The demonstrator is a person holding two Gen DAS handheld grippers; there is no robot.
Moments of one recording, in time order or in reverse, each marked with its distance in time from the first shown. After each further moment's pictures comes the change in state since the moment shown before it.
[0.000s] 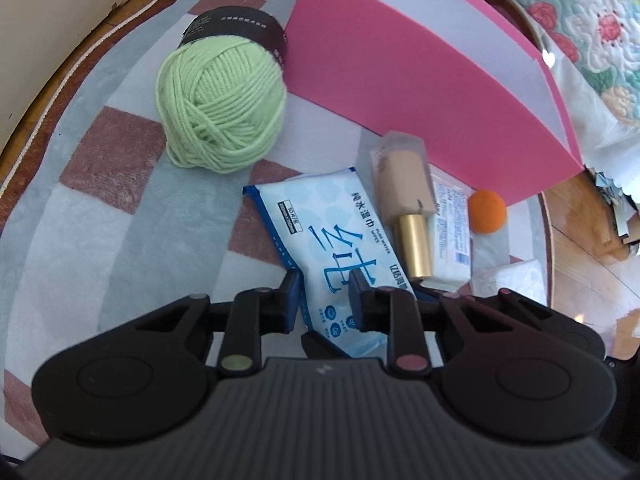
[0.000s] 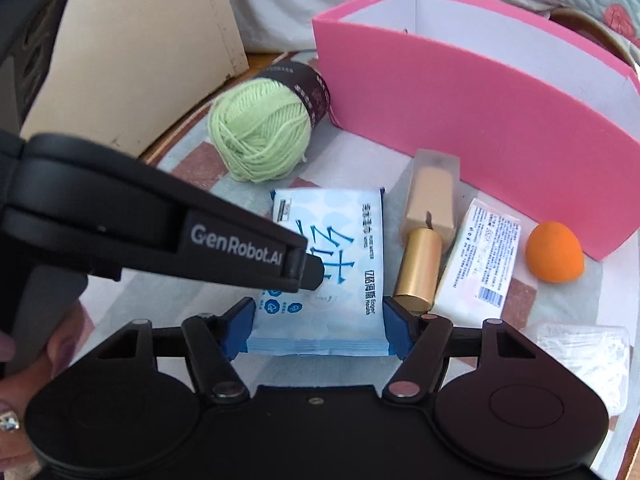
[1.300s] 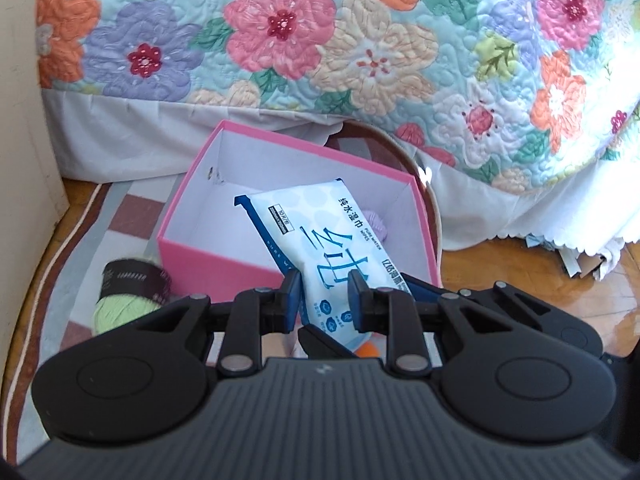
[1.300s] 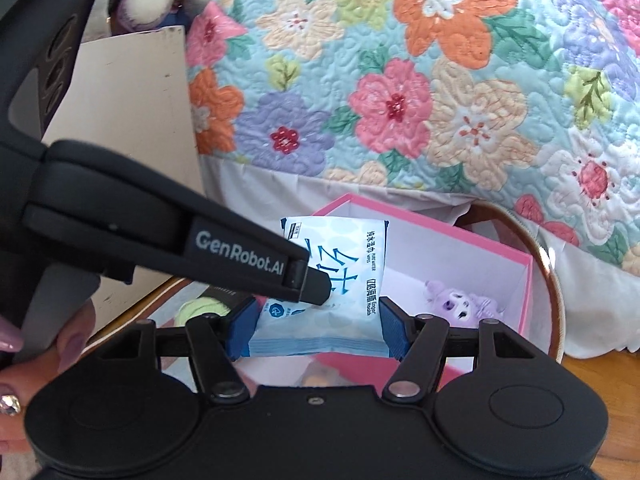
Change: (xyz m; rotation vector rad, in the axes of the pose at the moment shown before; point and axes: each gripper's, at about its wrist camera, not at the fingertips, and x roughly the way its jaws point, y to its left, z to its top) left arm -0.093 -0.115 0.075 0.209 -0.314 -0.074; right arm -0.098 -0.050 0.076 -0.086 -0.413 -0.097
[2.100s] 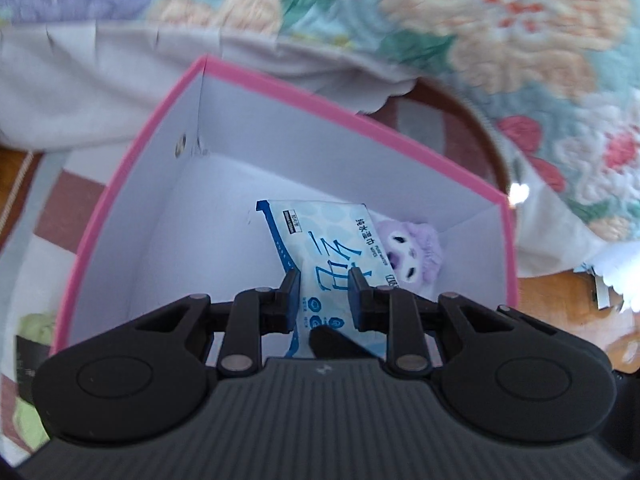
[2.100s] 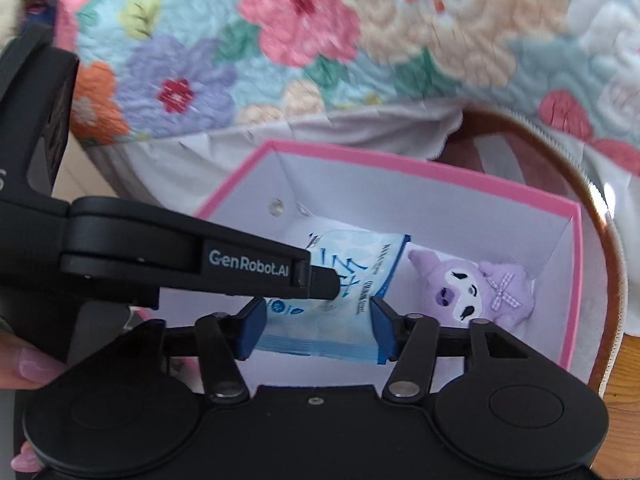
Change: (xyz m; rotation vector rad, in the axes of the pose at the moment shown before) left arm 0.186 0.039 0.065 -0.171 0.280 0.035; right arm 0.156 -0.100 0.035 0.251 0.292 0.085
